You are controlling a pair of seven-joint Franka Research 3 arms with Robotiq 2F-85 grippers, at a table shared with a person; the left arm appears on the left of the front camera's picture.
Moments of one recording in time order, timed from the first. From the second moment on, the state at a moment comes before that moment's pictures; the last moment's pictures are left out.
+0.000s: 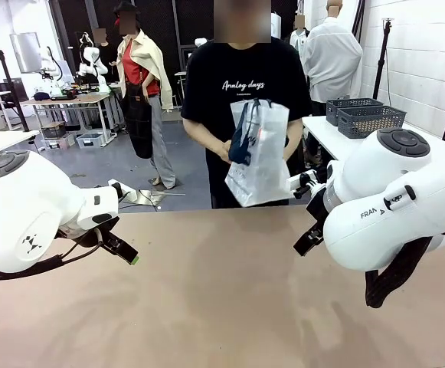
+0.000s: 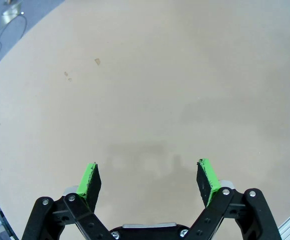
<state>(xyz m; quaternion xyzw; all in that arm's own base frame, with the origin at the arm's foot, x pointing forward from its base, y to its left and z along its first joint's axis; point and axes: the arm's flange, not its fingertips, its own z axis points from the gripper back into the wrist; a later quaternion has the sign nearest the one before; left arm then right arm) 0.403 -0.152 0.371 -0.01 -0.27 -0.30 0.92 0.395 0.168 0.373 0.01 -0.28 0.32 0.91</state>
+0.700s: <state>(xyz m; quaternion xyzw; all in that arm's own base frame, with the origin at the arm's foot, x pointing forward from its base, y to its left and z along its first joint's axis) 0.403 -0.152 0.371 -0.01 -0.27 -0.30 0.92 0.395 0.168 0.373 0.01 -0.28 0.32 0.91</state>
